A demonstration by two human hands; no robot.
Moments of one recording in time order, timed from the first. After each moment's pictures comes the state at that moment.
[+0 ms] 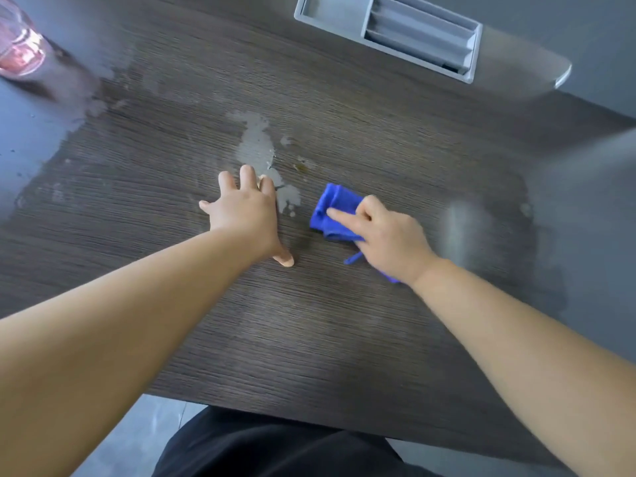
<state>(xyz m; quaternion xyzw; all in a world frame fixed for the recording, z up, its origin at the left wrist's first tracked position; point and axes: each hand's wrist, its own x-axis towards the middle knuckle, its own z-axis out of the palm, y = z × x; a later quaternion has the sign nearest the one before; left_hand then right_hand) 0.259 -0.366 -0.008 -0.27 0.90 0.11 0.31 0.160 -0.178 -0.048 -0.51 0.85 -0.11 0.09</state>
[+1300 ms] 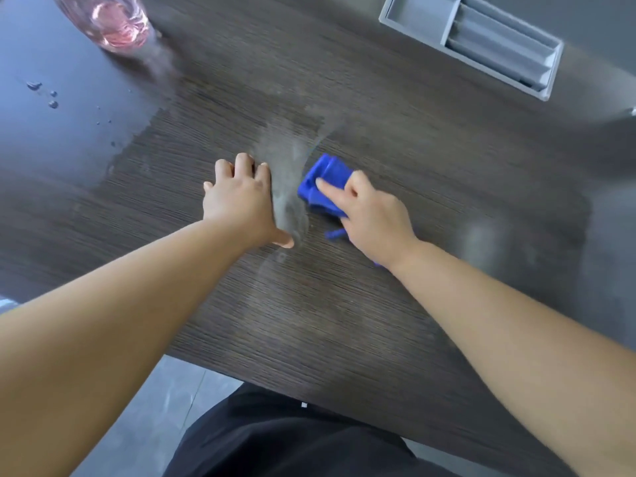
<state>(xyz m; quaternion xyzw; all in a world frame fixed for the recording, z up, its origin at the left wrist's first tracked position) 0.322 -0.433 -0.014 -0.32 0.90 0.14 0.25 0.206 -0.283 -0.047 -0.53 0.83 -0.10 0.13</state>
